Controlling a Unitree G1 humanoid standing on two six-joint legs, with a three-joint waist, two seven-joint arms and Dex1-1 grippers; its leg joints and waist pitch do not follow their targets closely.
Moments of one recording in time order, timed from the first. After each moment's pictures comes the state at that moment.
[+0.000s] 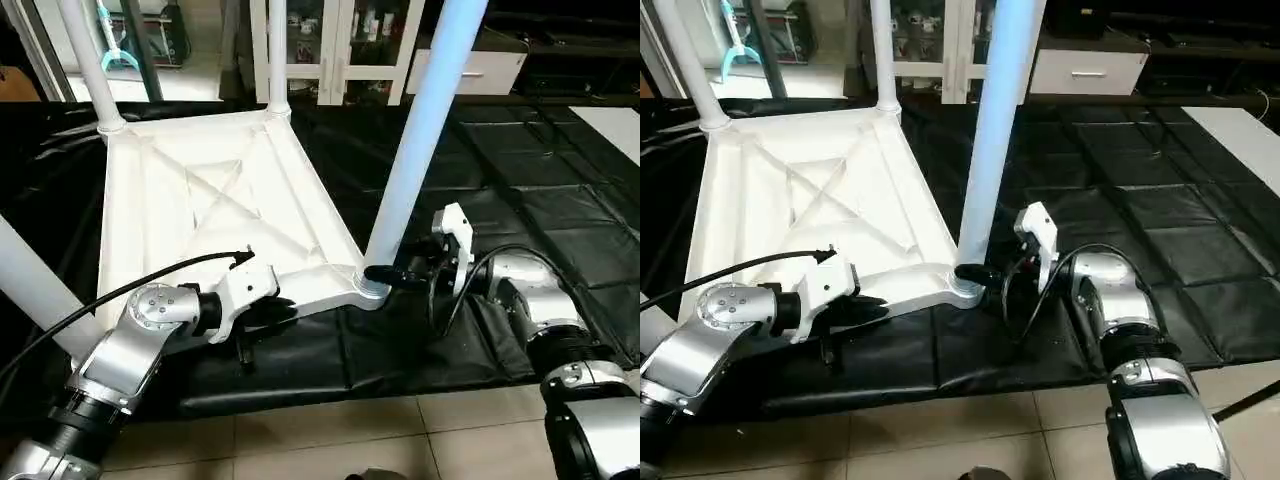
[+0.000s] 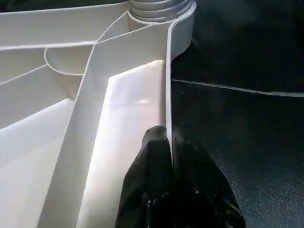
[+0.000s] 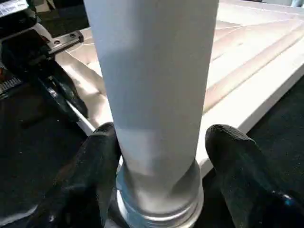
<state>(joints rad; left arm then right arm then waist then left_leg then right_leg) -0.34 0.52 -0.28 0.14 -0.04 0.23 -0.99 -0.68 -0.33 0.02 0.91 0.21 -0.08 1.29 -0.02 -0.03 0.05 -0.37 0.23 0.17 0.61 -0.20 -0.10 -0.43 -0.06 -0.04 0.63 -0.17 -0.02</state>
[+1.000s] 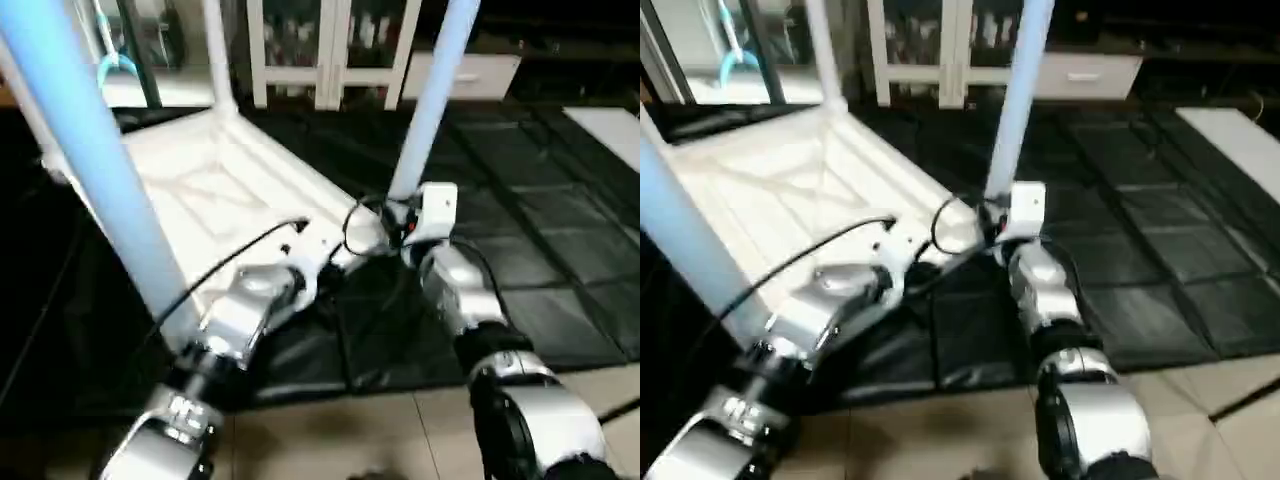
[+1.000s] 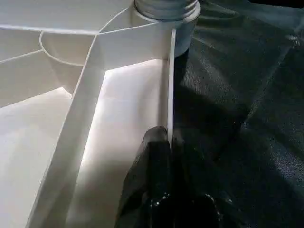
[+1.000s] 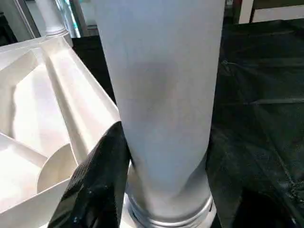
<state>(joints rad) -0.58 0.09 -0.25 0.37 0.03 0.59 -0.52 -0.77 -0.03 -0.15 1.03 0.17 -0.08 0.21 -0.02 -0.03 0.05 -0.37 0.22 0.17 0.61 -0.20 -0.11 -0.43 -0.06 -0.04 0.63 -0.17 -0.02</state>
